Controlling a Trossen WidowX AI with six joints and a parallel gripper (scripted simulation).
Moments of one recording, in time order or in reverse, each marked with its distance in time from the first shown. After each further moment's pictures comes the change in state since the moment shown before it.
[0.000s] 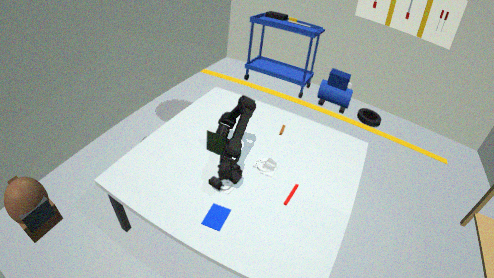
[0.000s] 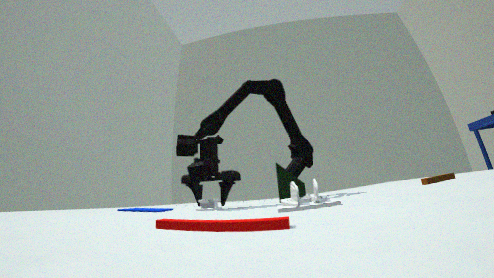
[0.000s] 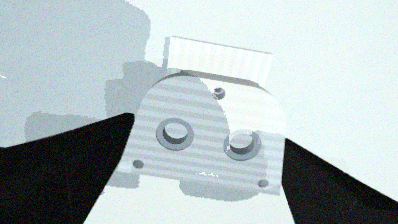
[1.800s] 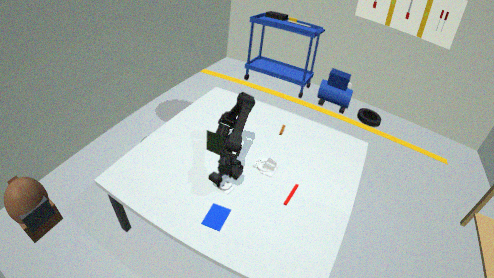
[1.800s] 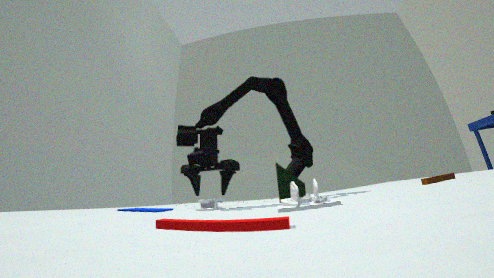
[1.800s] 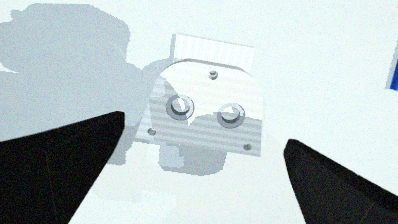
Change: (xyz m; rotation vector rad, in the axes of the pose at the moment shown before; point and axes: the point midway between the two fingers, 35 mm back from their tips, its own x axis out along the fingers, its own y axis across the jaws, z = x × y) arm -0.033 -0.001 0.001 -0.004 -0.005 -0.009
